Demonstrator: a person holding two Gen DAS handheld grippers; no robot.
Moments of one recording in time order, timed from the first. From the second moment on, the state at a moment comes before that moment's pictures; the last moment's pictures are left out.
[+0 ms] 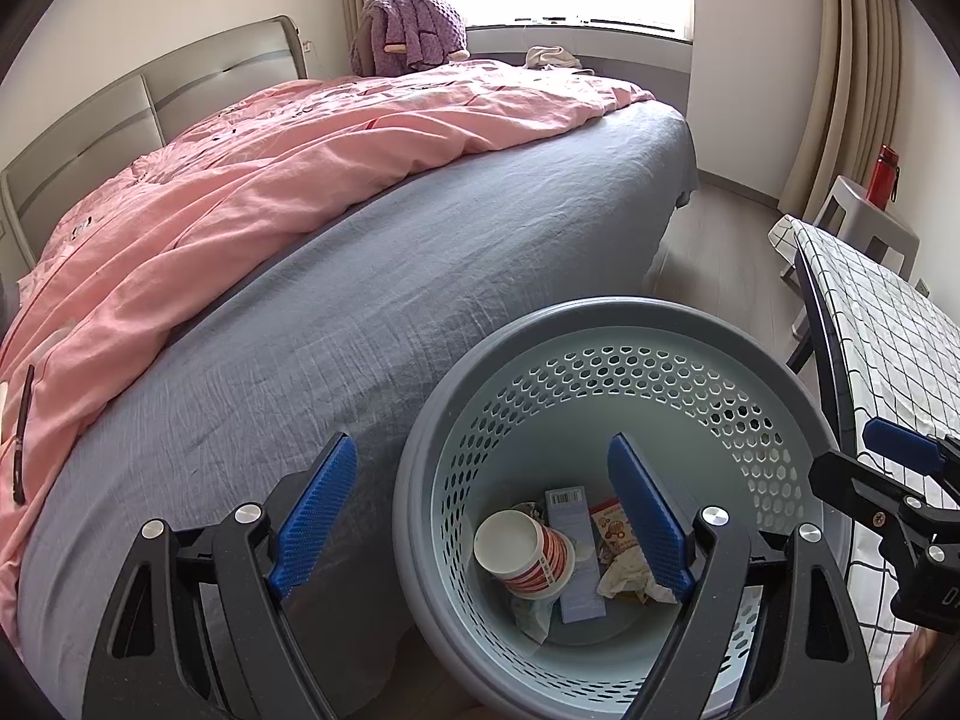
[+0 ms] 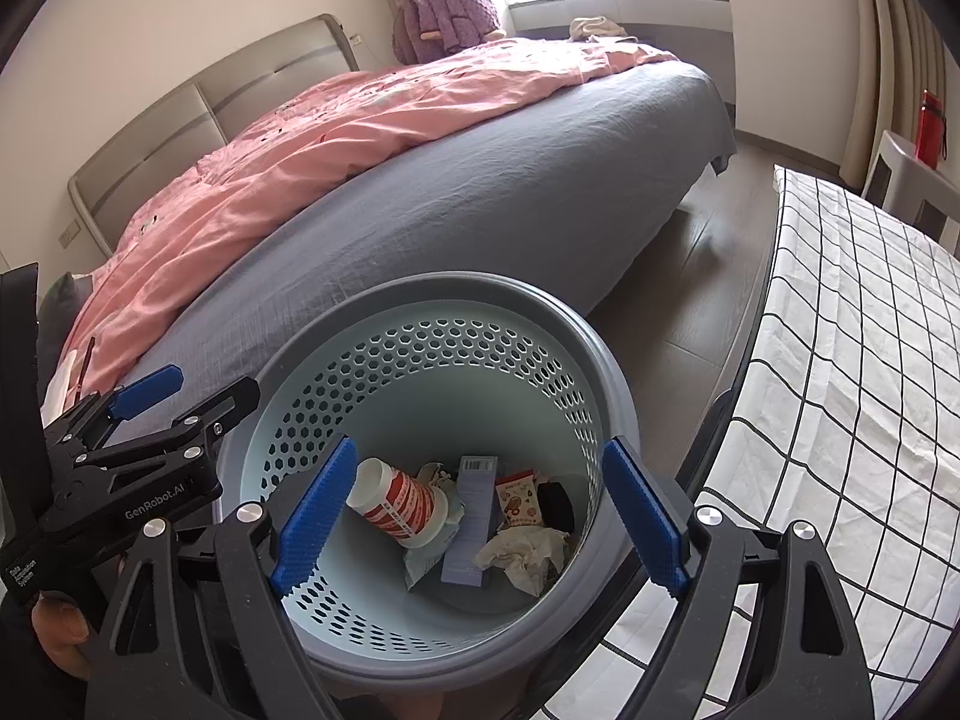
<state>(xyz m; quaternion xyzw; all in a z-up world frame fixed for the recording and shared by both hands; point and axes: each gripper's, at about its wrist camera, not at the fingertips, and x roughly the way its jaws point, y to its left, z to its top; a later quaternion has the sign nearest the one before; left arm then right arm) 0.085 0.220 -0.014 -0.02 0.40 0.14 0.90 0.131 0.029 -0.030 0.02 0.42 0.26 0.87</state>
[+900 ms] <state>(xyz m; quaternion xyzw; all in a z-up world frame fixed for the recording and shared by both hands) 0.085 0.220 -0.016 -0.02 0.40 0.15 0.90 0.132 0.028 -0.031 0.02 0.42 0.26 0.87</state>
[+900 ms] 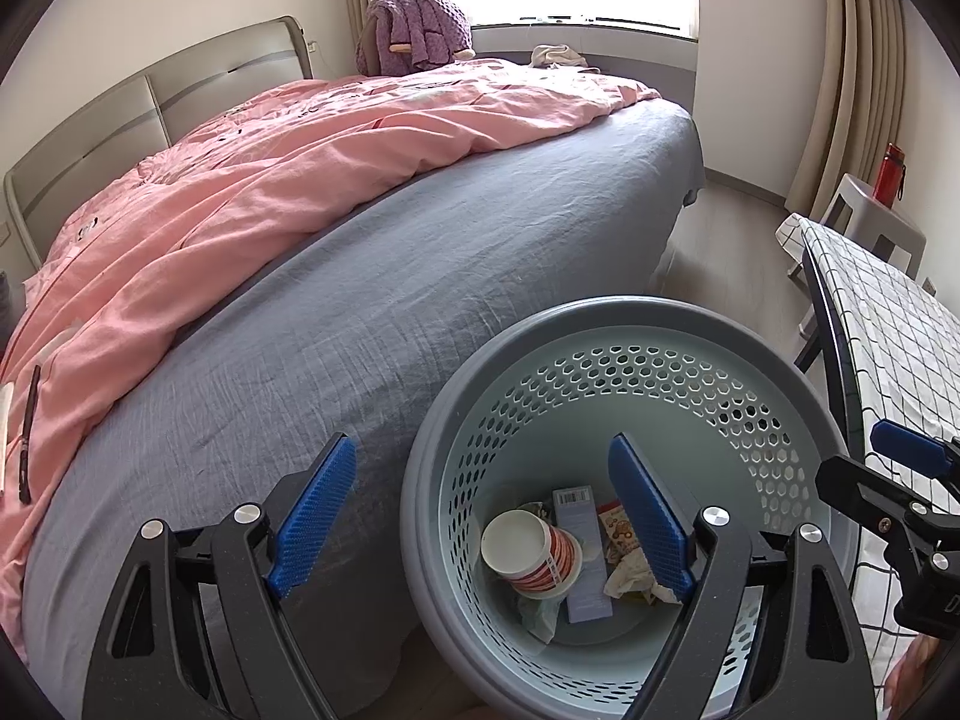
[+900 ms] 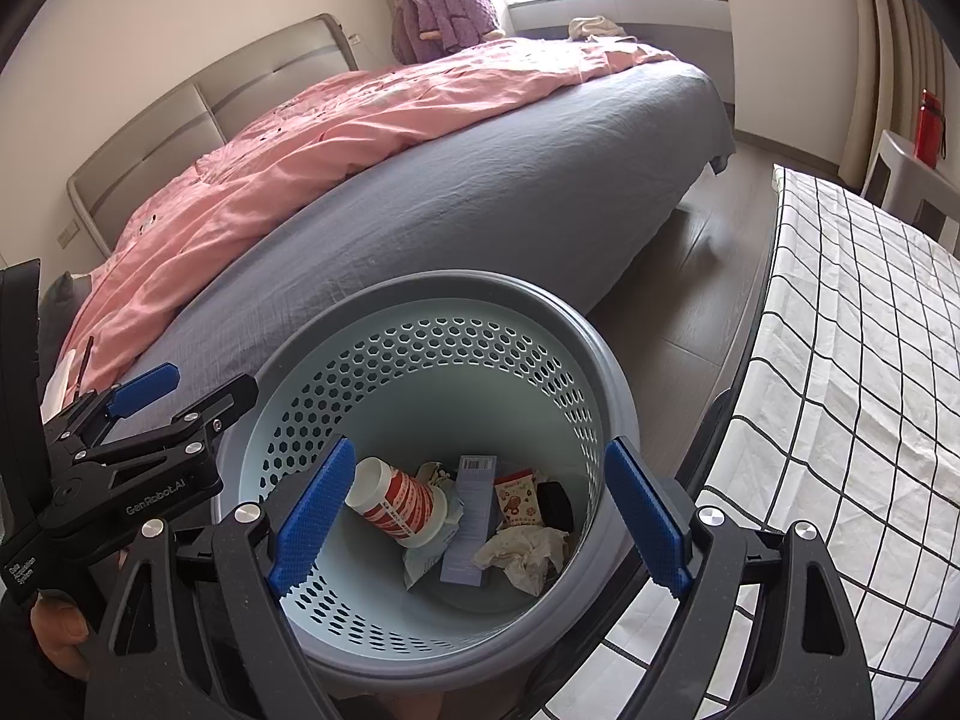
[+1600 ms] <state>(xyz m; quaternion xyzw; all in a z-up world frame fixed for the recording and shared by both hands) 0.085 0.216 -0.015 -0.01 0.40 0.15 0.90 0.132 0.029 -0.031 0.02 0.42 0.26 0.87</state>
